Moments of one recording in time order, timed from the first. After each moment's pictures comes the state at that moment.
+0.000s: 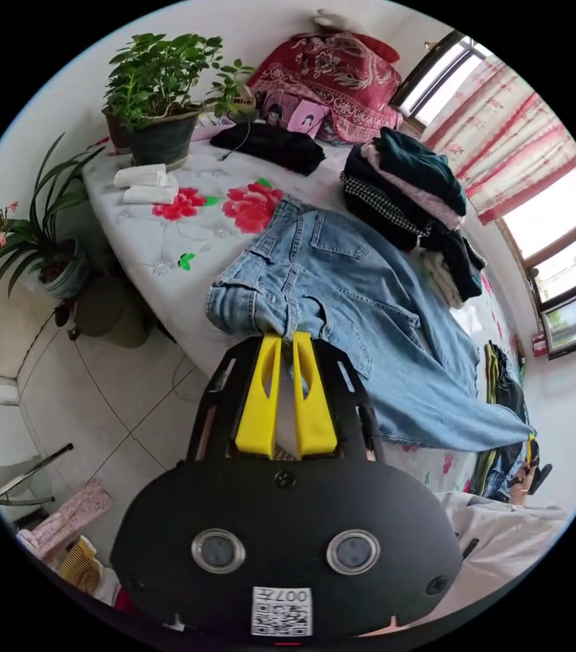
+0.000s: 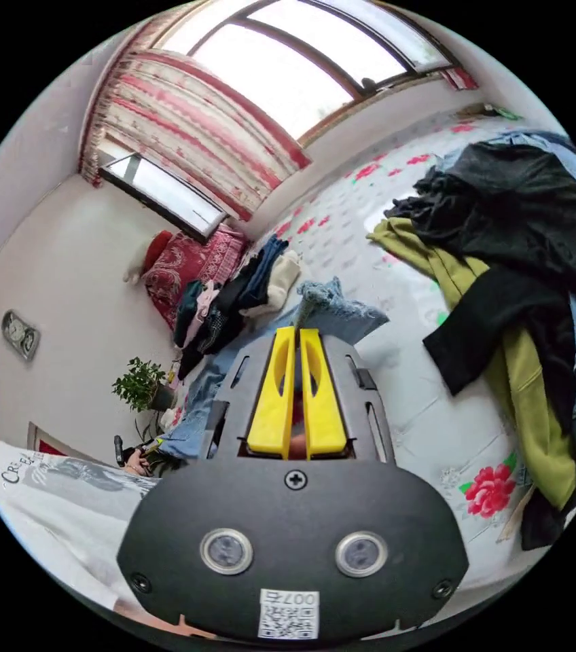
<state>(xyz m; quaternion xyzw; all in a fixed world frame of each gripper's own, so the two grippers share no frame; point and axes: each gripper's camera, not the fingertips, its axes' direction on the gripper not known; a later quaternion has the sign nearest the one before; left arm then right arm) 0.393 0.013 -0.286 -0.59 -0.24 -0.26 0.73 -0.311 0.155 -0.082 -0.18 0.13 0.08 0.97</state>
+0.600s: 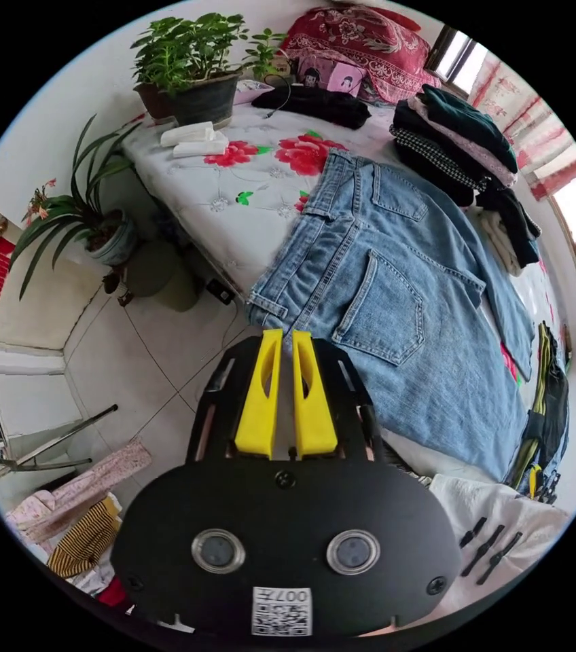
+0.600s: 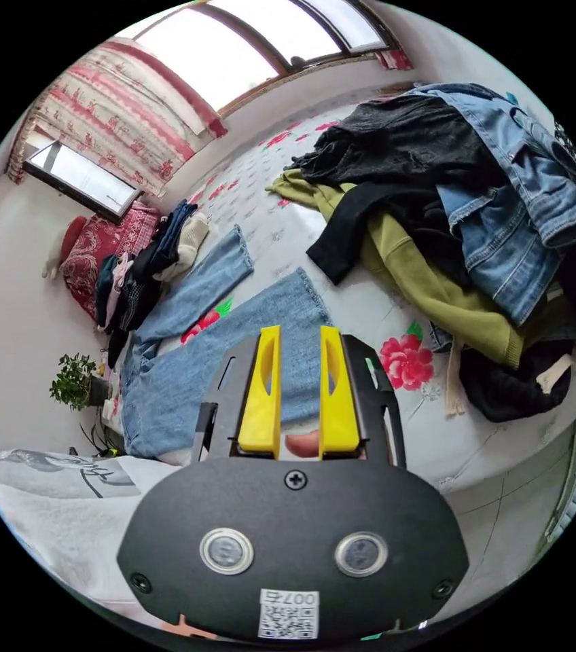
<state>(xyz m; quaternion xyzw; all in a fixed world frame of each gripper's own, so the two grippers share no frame) 0.472 0.039 -0.357 -0.66 -0.31 -0.22 0.64 -0.330 0.286 -0.168 -0.24 0.30 0.13 0.91</state>
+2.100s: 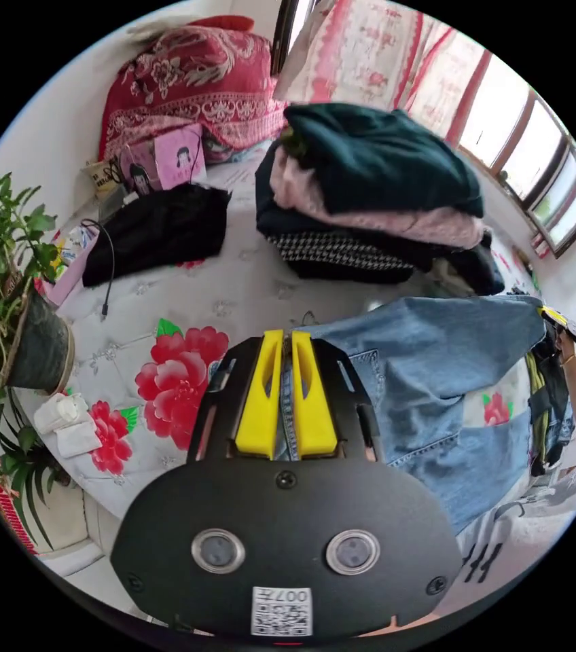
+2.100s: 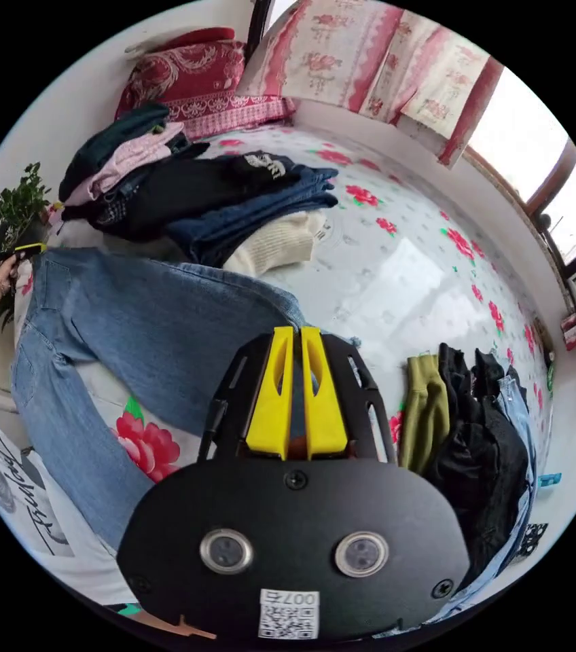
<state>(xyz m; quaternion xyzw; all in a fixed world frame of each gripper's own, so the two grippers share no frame) 0.372 0.064 0.000 -0.64 -0.10 -0.08 0.76 -0.407 0.240 0.319 -0.41 0.28 -0.29 0.82</state>
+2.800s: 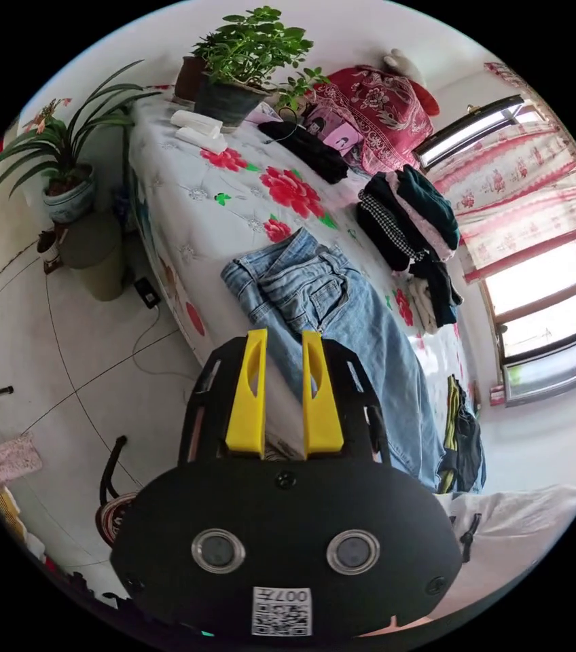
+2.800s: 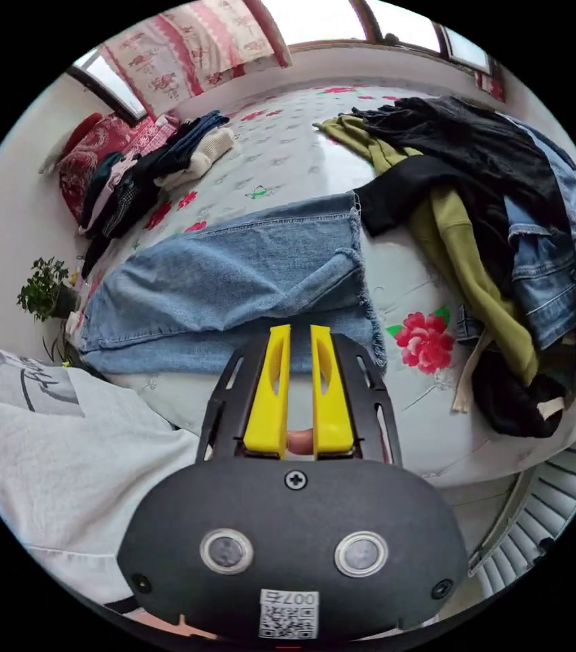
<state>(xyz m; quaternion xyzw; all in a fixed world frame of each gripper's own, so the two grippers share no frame) 0.447 -0.045 -0.420 -0.51 -0.25 -0.38 0.73 -0.363 0.399 -0.136 -0.38 0.30 0.04 0.87</state>
